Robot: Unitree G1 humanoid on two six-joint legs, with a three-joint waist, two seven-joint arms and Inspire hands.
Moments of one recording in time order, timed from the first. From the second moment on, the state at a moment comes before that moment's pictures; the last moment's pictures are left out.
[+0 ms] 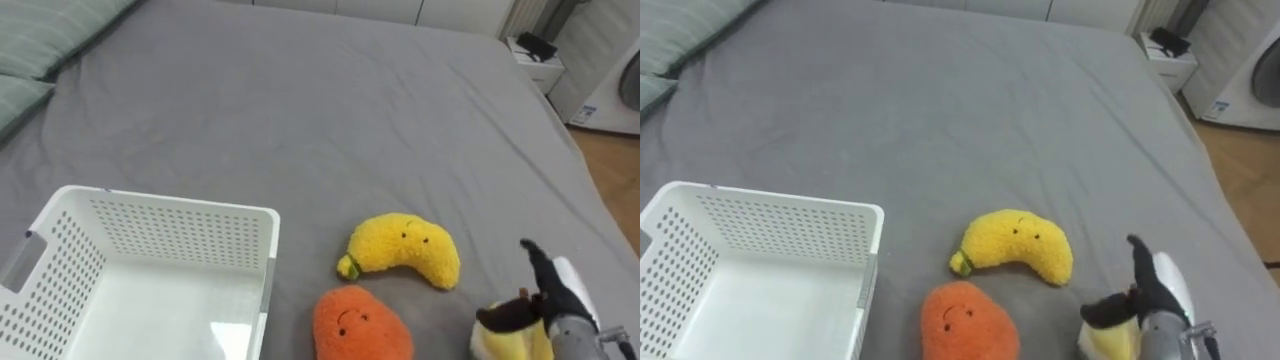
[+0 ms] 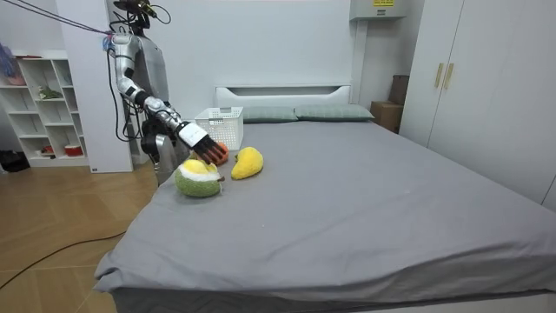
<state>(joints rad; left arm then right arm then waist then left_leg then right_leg) 0.29 0.19 0.22 0.96 0.45 0.19 0.34 0.09 -0.35 -0.04 0.63 -0.39 0.15 -0.04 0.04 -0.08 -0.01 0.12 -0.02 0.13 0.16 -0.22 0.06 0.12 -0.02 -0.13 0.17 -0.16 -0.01</state>
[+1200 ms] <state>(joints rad) 0.25 0.19 0.23 0.98 0.51 0.23 0.27 0.08 -0.37 -0.02 0.91 -0.76 0.22 -0.05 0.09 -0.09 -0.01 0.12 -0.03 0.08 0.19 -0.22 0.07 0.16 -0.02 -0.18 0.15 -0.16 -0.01</state>
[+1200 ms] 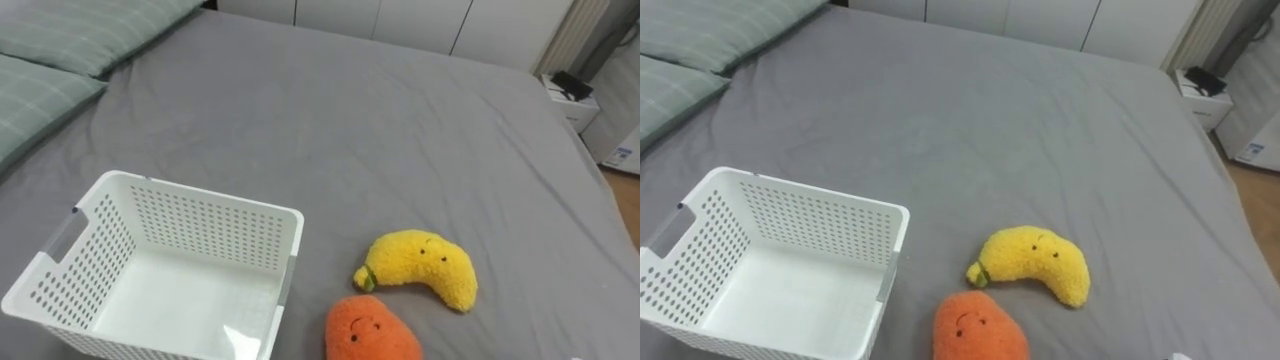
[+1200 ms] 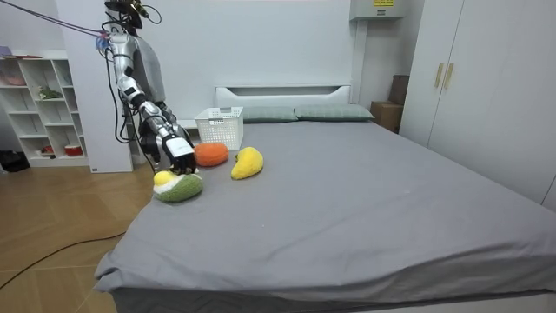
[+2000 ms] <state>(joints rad) 0.27 0.19 0.24 0.96 0.48 0.18 0.34 0.10 -0.37 -0.17 0.12 -0.75 0.14 -0.08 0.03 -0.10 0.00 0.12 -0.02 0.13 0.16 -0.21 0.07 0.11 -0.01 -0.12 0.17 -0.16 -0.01</state>
